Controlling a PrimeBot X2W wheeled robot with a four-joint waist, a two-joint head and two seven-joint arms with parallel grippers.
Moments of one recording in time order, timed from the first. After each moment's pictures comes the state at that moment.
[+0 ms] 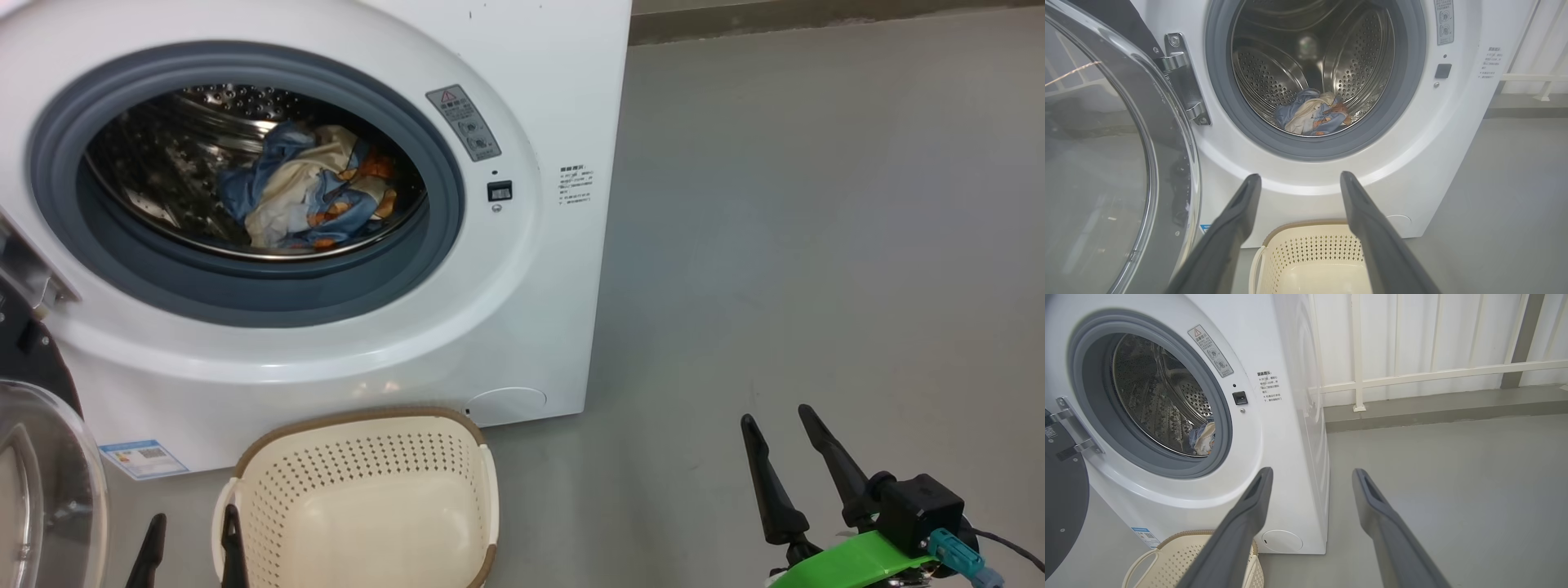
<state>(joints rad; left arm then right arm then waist) 0.18 0.06 0.05 0.02 -0.14 0.05 -0.26 -0.02 -0.05 0.05 0.15 0.22 0.12 -0.26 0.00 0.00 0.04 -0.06</state>
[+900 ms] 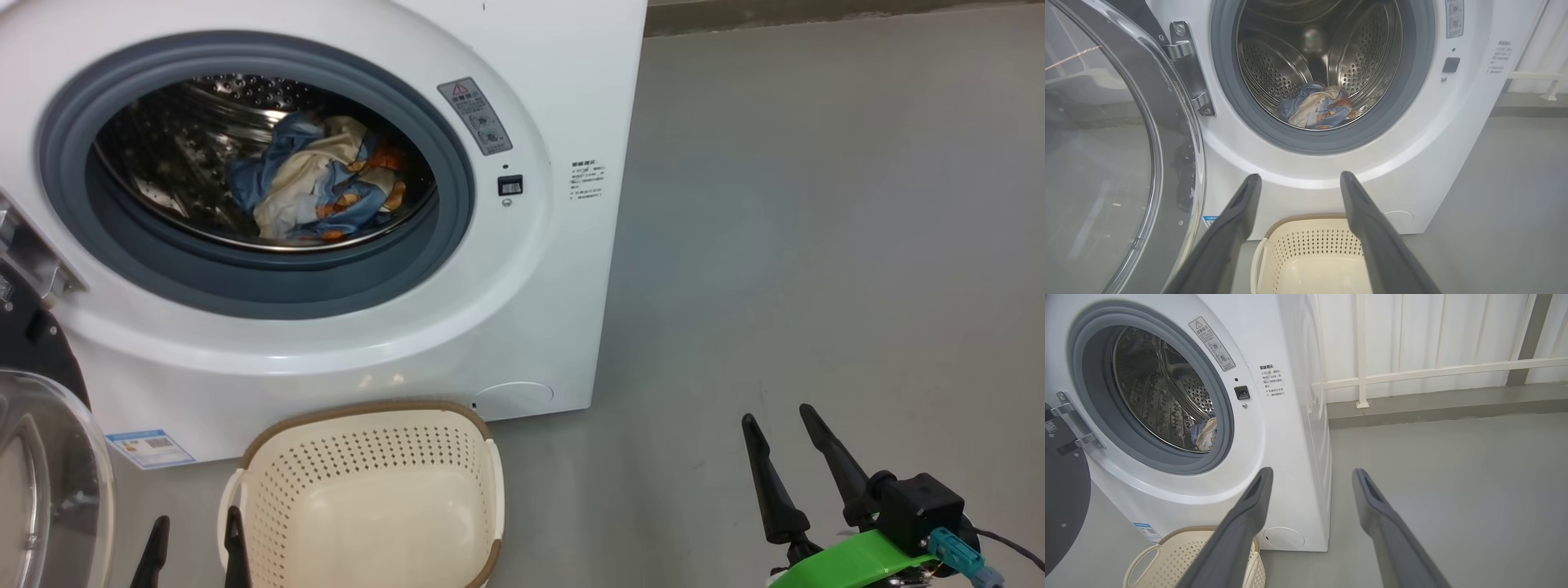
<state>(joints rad) 0.18 0.05 0.05 0.02 -0.15 0.05 -0.26 -0.02 -0.05 0.05 0.15 0.21 0.12 -0.26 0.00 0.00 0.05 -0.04</state>
